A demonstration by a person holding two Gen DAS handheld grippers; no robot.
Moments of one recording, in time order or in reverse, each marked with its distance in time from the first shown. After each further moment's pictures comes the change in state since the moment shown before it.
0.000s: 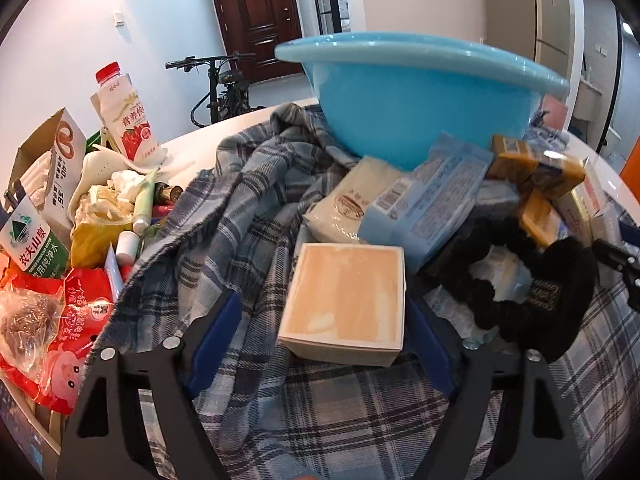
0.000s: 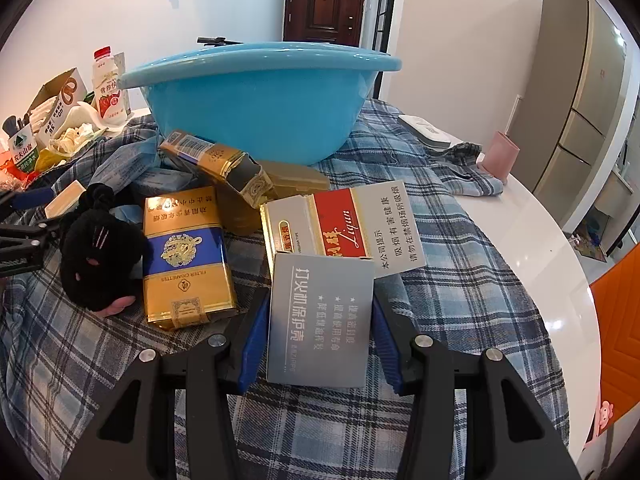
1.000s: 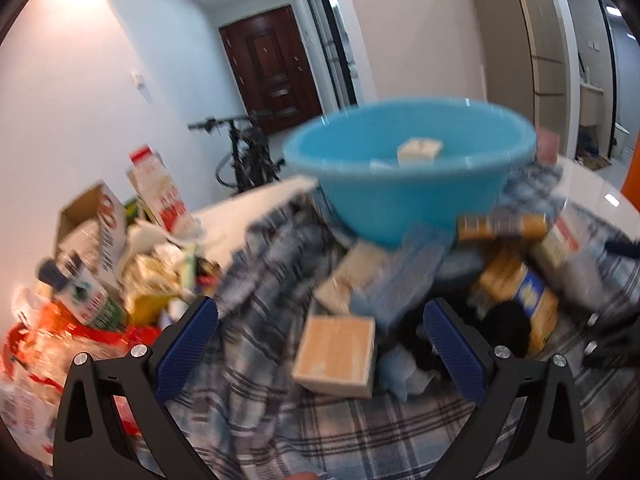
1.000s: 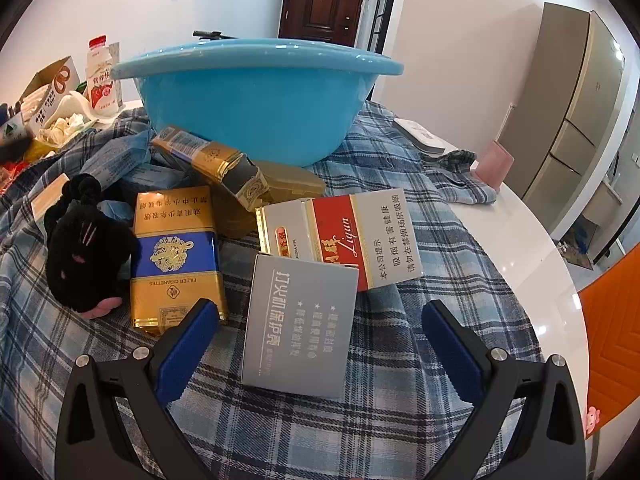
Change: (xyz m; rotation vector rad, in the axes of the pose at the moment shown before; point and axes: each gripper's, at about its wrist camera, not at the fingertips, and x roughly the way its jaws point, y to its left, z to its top) left arm -0.049 -0.018 0.021 0.045 -0.150 0.091; right arm 0.005 0.006 0.004 -0.026 -0.001 -0.054
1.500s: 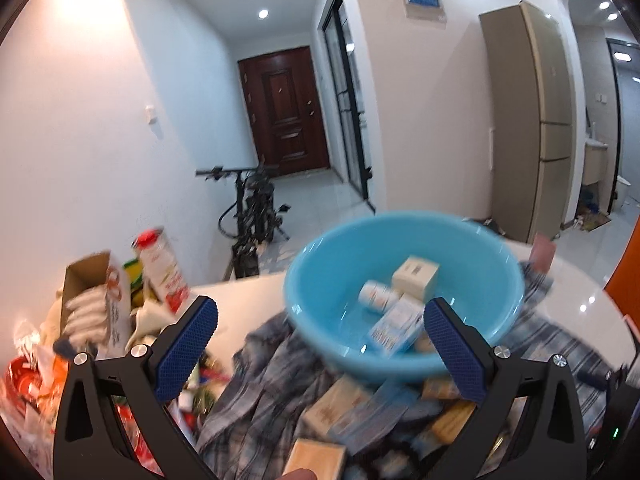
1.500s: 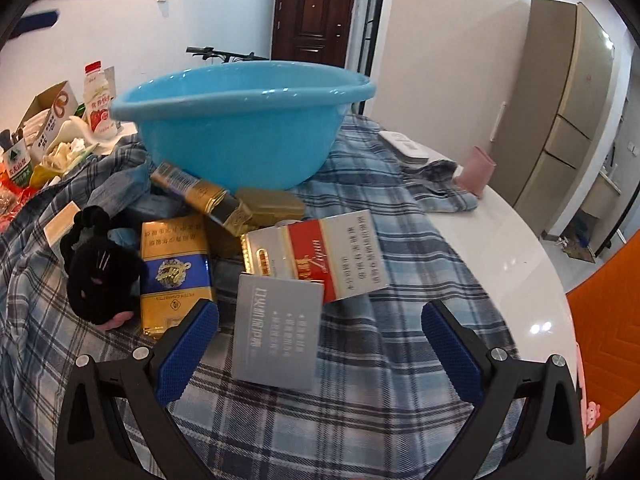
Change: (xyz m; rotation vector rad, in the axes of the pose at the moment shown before) left arm -0.042 0.010 0.105 -0.090 -0.169 0.012; right arm -0.020 -0.015 0.007 0.028 -0.020 0.010
